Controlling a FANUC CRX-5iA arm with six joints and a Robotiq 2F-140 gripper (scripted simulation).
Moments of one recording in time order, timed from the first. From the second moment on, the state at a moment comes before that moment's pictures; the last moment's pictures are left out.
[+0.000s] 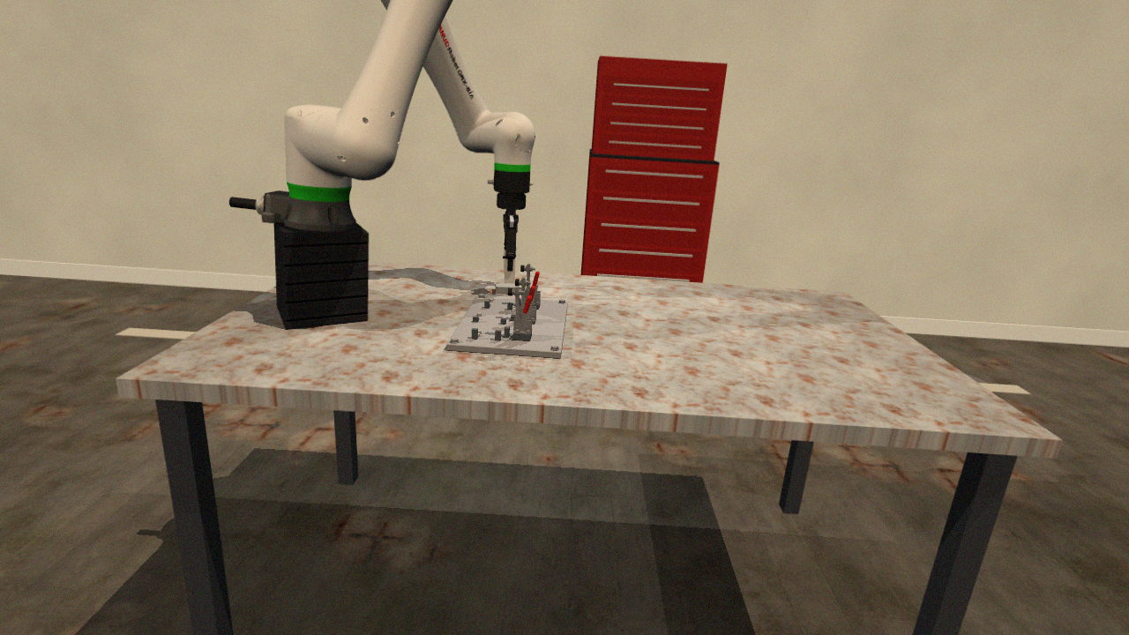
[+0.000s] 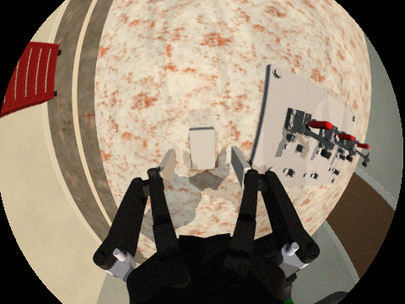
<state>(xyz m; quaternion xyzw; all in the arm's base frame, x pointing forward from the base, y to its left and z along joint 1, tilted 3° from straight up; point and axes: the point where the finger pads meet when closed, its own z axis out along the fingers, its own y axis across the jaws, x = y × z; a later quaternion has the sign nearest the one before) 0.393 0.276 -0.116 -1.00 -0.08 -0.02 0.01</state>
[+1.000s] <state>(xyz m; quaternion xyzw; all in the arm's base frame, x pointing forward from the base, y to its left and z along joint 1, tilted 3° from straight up) 0.394 0.276 -0.146 -1.00 -0.08 -0.02 0.01</state>
